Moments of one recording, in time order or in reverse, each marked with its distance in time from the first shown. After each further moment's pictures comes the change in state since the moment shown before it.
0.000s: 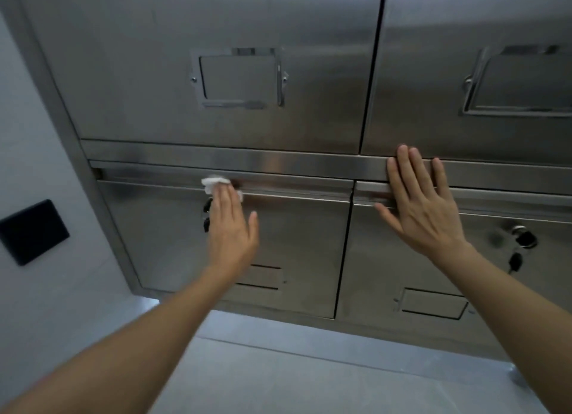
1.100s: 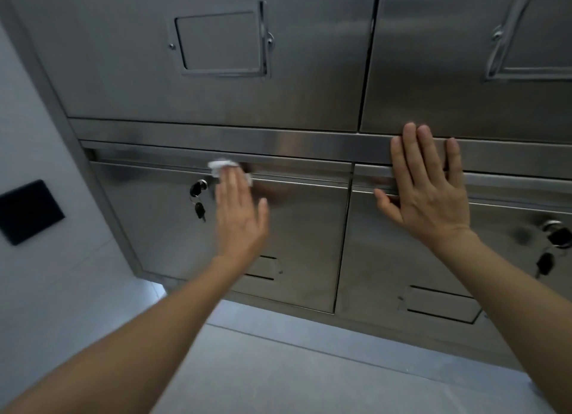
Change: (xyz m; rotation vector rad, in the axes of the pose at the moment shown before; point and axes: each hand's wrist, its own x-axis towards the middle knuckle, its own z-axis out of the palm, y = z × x) left_hand 0.003 0.030 0.028 0.037 0.129 0.024; right_hand -0.001 0.000 0.023 -0.074 0.179 0.029
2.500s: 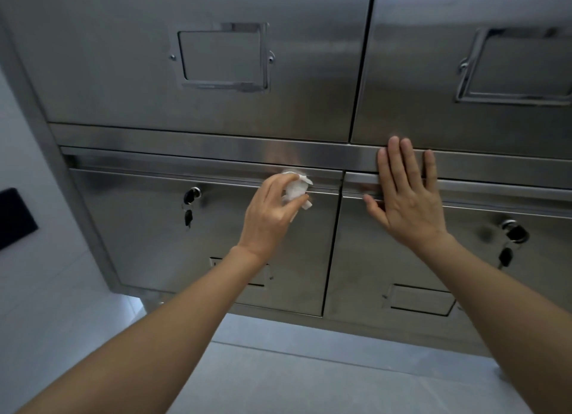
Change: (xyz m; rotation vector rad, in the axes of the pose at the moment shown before) left_hand 0.024 0.044 -0.005 -0.247 0.257 0.493; right_hand 0.003 0.000 -0.005 0.009 -0.086 -0.001
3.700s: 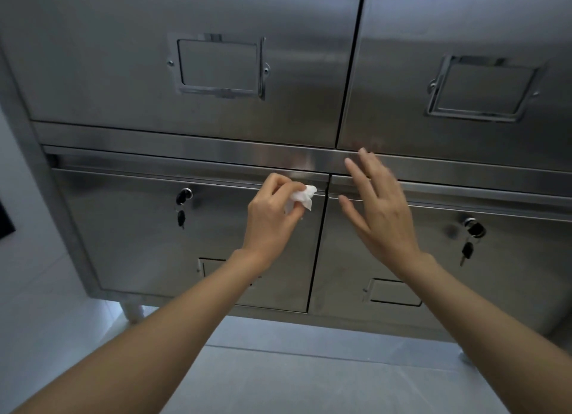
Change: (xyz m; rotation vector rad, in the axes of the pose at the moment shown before) left_hand 0.027 0.045 -0.036 -0.410 -0.001 -0.407; right_hand 0.016 -0.033 -0.077 0.569 -0.092 0.208
